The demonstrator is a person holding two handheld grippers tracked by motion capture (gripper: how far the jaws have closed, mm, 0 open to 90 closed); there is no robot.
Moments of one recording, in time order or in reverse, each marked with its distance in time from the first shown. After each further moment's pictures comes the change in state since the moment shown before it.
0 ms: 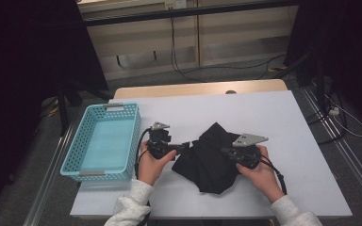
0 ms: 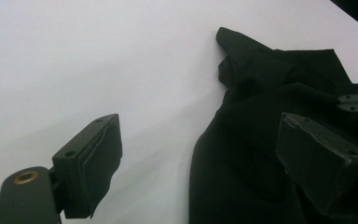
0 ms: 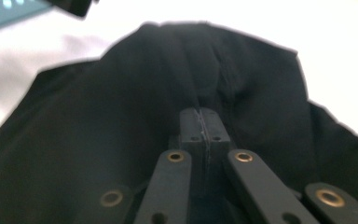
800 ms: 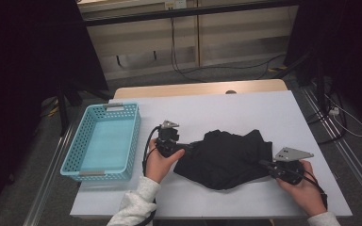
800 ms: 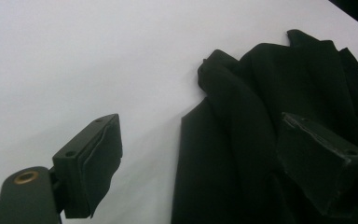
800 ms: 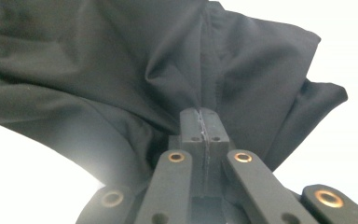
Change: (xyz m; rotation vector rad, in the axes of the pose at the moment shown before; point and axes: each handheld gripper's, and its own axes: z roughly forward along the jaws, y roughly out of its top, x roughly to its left) left arm -0.016 0.006 0.022 0.021 -0.033 0.043; right arm -0.037 -0.063 -0.079 0.072 -0.126 0.013
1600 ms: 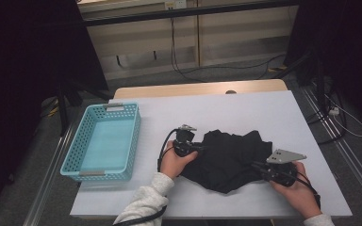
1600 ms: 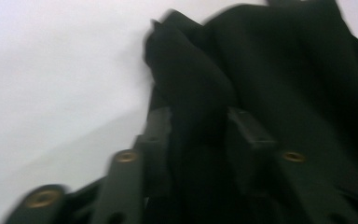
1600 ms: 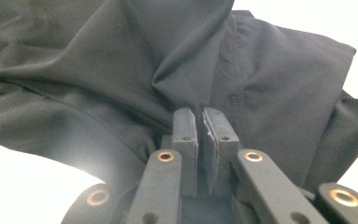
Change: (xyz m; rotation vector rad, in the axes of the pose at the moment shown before) left arm -0.016 -0.004 0.051 0.137 -0.155 0.012; right arm 0.015 0.004 0.008 -0.019 0.037 -0.012
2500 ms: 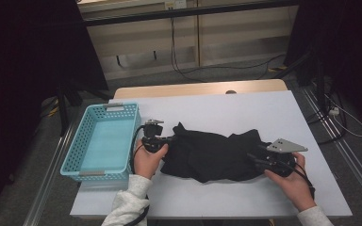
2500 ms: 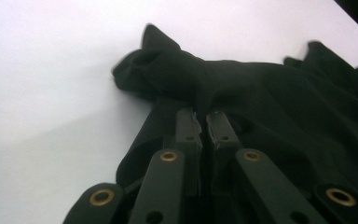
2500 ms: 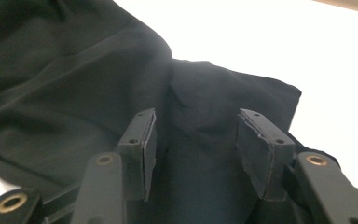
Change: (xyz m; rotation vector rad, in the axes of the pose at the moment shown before) left arm 0.032 -0.007 -0.084 -0.098 0.168 -0.137; right arm -0.010 0.021 0.006 -0.094 -0.107 0.069
